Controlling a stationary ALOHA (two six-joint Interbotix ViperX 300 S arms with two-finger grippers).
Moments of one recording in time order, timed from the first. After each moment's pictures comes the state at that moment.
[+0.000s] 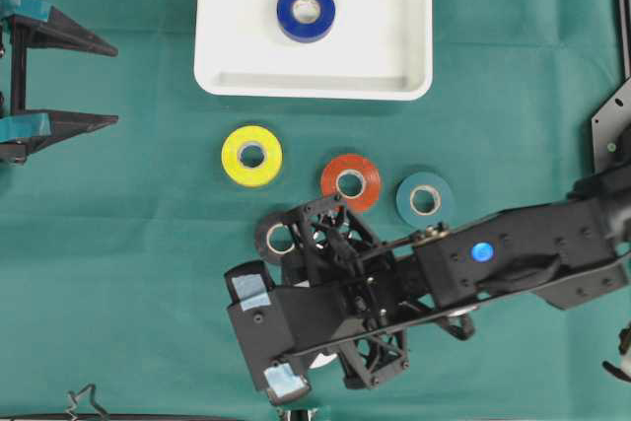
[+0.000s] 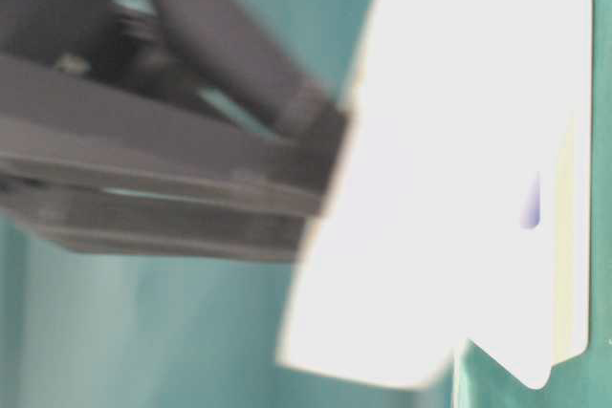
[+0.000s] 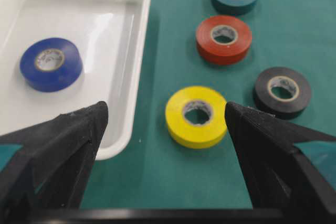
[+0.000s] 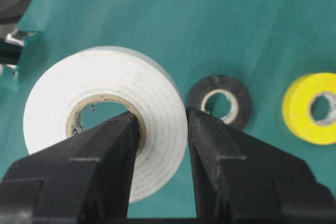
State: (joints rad) left arm 0.07 -0.90 1.09 -0.01 0.19 0.04; right arm 0.37 0.15 -0.10 -0.05 1.02 0.17
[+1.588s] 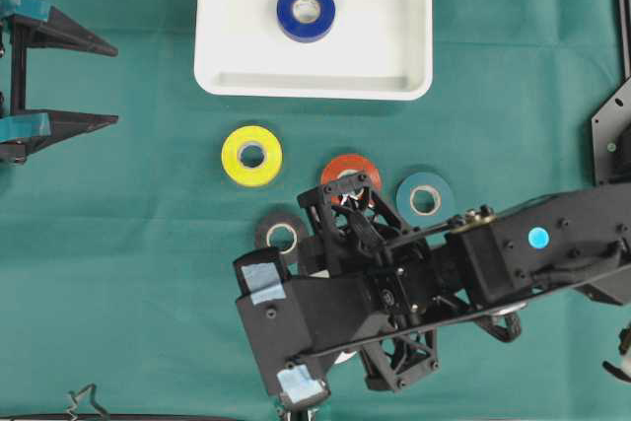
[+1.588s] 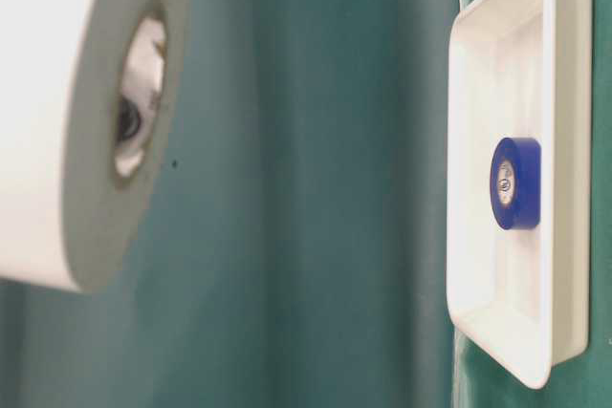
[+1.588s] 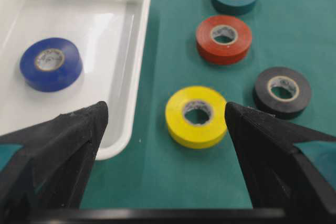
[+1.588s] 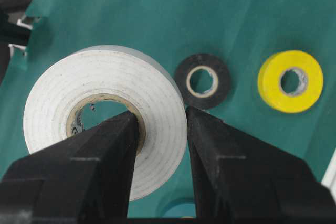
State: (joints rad) left arm 0.07 -0.90 1.09 -0.01 0.19 0.04; right arm 0.37 0.11 -0.21 -0.07 1.19 0.17
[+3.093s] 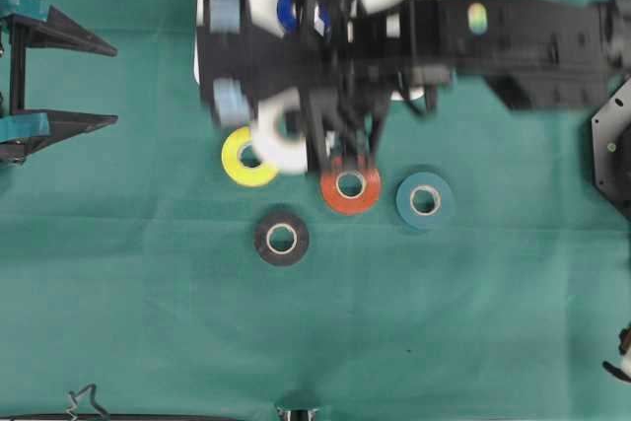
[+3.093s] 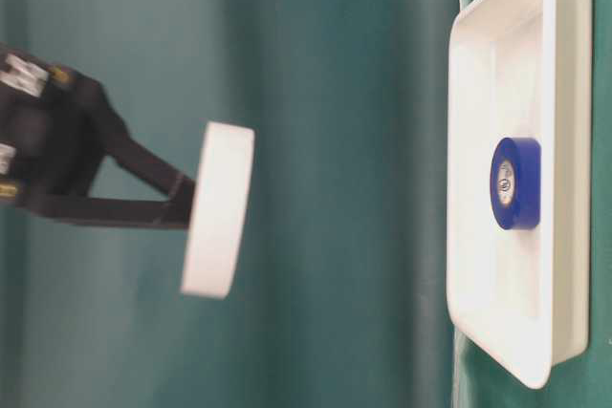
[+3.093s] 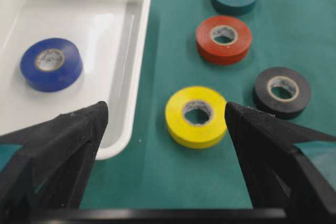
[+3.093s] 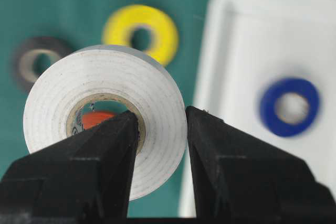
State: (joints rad) left arm 0.07 -0.91 1.09 -0.01 0.19 0.04; right arm 0.00 0.11 -0.19 -0.10 1.21 0.10
